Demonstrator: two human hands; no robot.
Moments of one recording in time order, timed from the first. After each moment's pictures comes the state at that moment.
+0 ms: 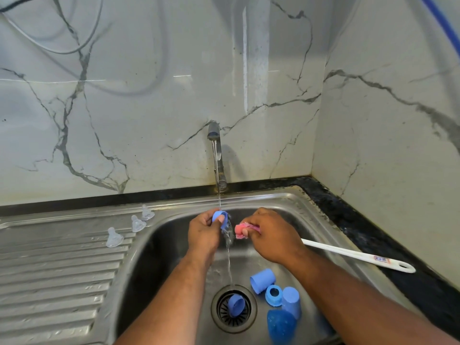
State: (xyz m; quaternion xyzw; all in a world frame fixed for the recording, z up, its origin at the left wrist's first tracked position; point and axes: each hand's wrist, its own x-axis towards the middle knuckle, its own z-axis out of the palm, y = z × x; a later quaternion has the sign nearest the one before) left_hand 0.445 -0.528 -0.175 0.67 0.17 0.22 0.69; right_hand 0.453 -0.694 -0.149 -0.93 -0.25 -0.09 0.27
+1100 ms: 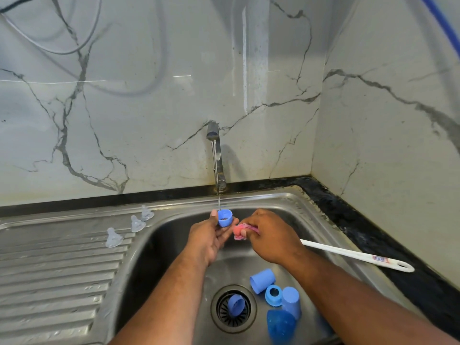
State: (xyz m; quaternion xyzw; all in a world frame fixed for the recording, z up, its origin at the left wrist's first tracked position) left_hand 0.440 -0.528 -0.159 0.42 0.19 0.07 0.88; right_hand 0.456 -0.692 -0.153 -0.92 -0.26 -0.09 0.27
